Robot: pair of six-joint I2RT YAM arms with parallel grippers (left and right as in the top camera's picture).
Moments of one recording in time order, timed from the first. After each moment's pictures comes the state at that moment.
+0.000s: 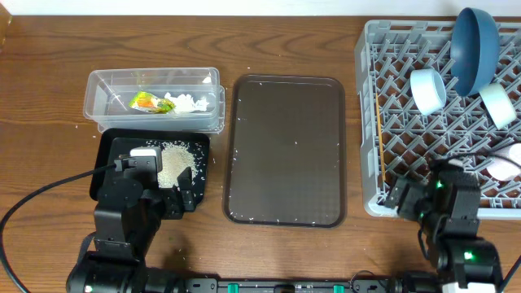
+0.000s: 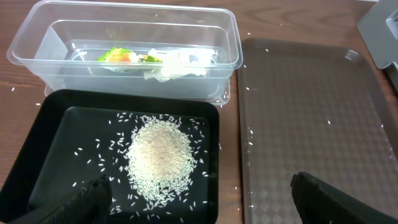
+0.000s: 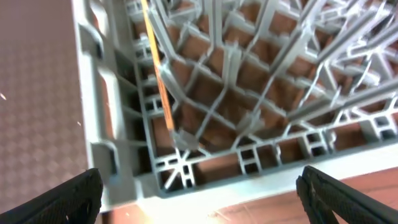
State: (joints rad) left arm -0.14 0.56 0.77 -0.84 -0.03 -0.17; right arm -0.04 0.64 0.54 -0.79 0.06 0.25
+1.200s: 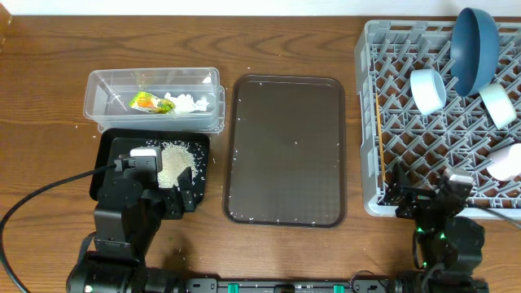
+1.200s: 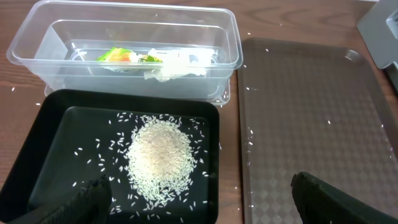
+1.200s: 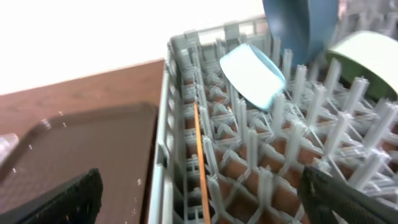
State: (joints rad) left arm -0.14 0.56 0.77 -0.84 -0.03 -0.17; right arm -0.04 0.19 0.26 -0.32 -0.02 0.22
